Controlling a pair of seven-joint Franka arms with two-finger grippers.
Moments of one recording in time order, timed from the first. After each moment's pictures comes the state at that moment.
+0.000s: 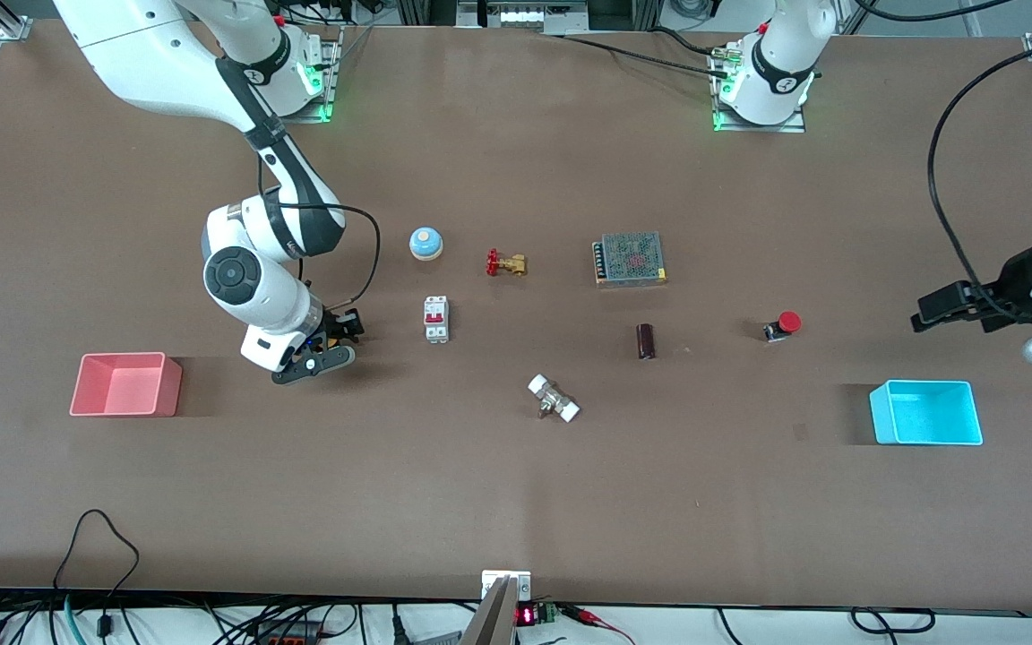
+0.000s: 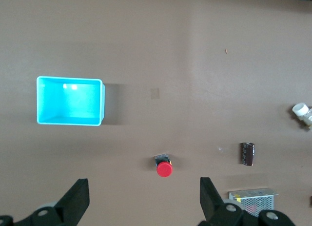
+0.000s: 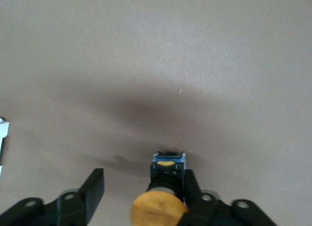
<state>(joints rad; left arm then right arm) 0.09 0.22 -0.02 -1.50 -0.09 1.75 0.00 0.18 0.53 0.14 -1.91 -0.04 2.43 0.00</state>
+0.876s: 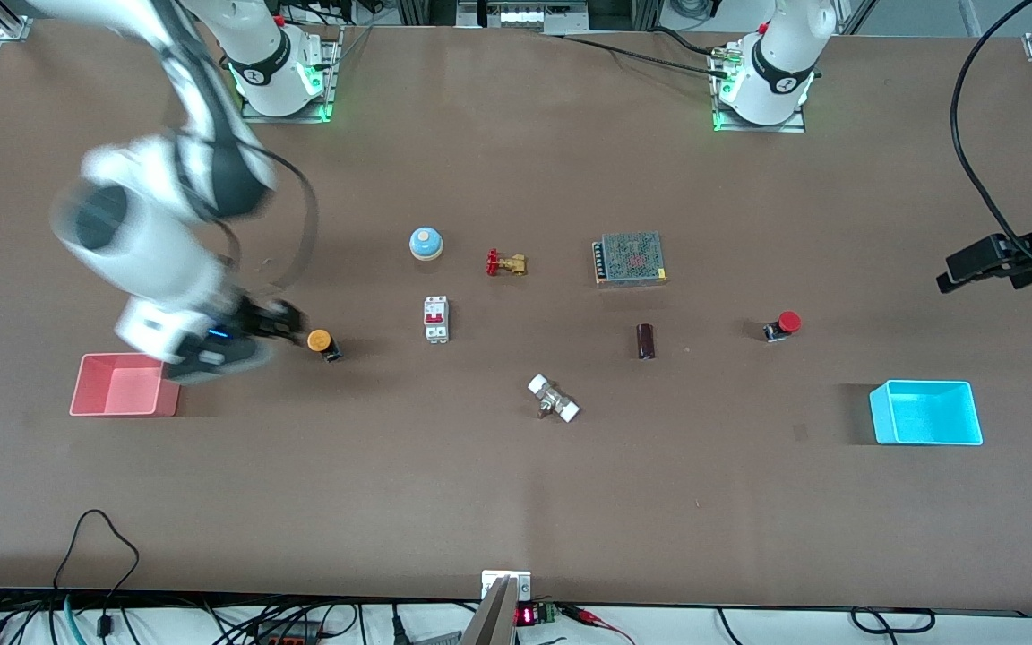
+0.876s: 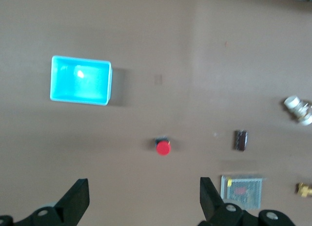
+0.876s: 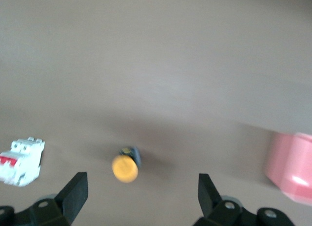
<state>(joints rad) 0.09 0.14 -0.03 -1.49 -0.06 1.63 -0.03 0.08 0.23 0.12 -1.74 -0.04 2.06 0.00</state>
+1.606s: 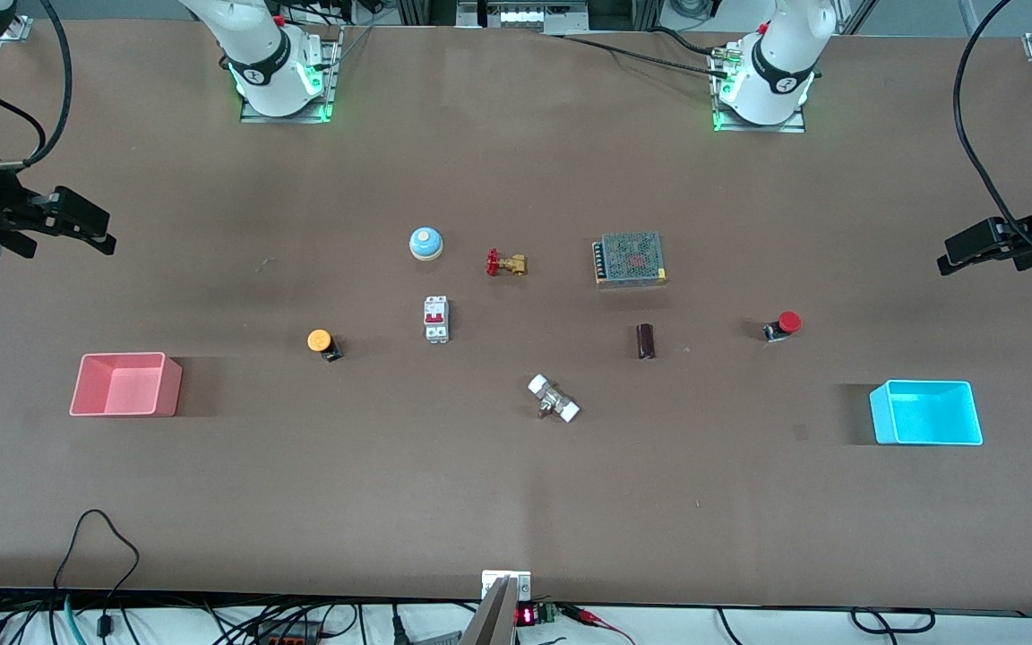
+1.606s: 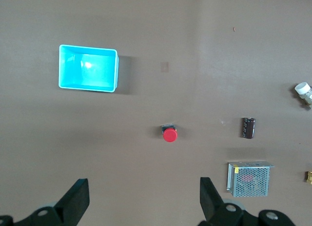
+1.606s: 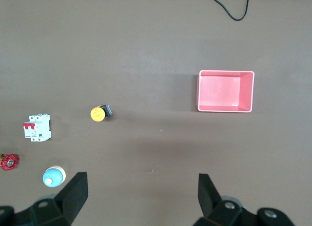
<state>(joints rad) 0.09 0.12 -0.04 -1.49 -0.04 1.59 -0.03 -0.01 0.07 0.03 -1.54 0.01 1.65 -0.01</state>
